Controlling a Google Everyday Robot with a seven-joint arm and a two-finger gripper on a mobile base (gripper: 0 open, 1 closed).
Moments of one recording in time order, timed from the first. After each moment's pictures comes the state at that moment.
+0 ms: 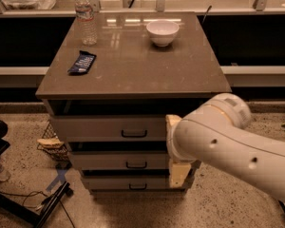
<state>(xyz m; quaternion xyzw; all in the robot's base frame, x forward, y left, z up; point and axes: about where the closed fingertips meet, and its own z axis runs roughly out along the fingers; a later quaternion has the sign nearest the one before) 0.458 -0.085 0.712 -0.70 0.68 -0.09 0.20</state>
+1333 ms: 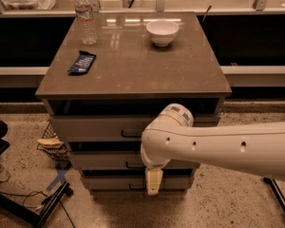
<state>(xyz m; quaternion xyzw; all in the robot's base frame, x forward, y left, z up) 0.475 -0.019 0.608 -0.74 0.66 -0.03 0.14</state>
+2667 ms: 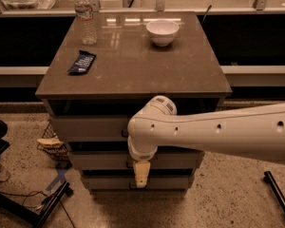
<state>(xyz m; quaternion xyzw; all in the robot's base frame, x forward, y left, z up) 0.498 0.020 0.603 -0.76 0.63 -0.01 0.14</state>
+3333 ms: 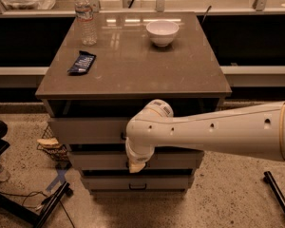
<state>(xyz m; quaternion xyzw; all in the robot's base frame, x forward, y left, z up) 0.496 0.035 0.581 -0.76 0.63 0.02 0.14</state>
